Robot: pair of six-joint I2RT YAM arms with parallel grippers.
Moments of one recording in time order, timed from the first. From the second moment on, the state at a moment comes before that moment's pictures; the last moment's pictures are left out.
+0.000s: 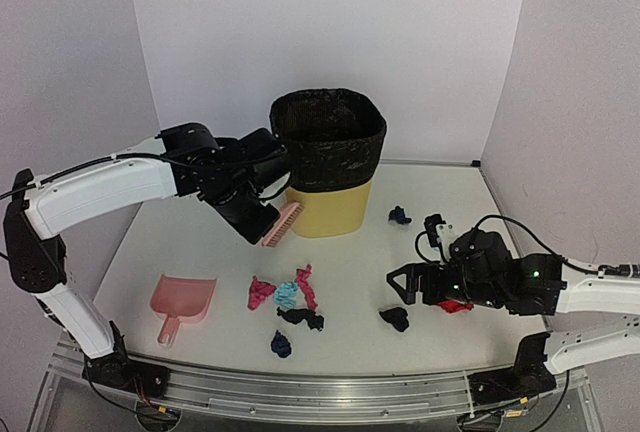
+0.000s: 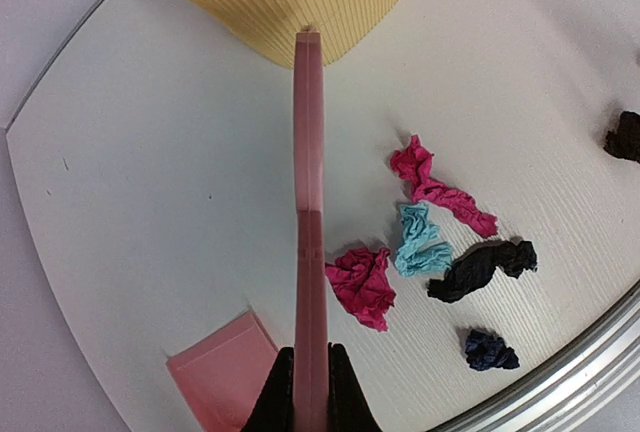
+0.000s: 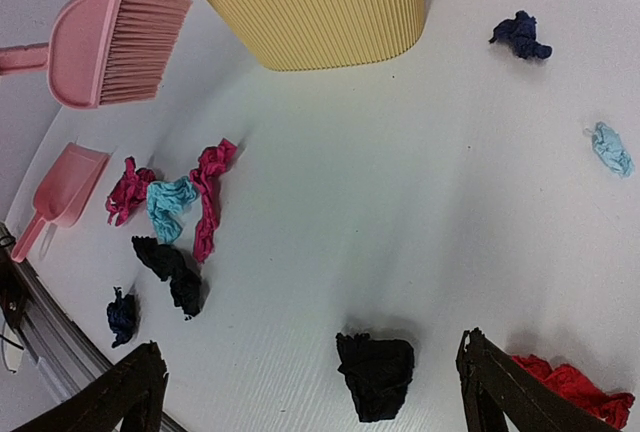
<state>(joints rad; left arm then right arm) -1.06 1.63 1.62 -1.16 -0.37 -0.28 1.05 0.95 0.58 -0.31 0.29 0.66</state>
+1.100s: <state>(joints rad) -1.06 1.21 1.22 -1.36 0.26 -1.08 1.05 1.10 0.63 -0.31 0.24 0.58</state>
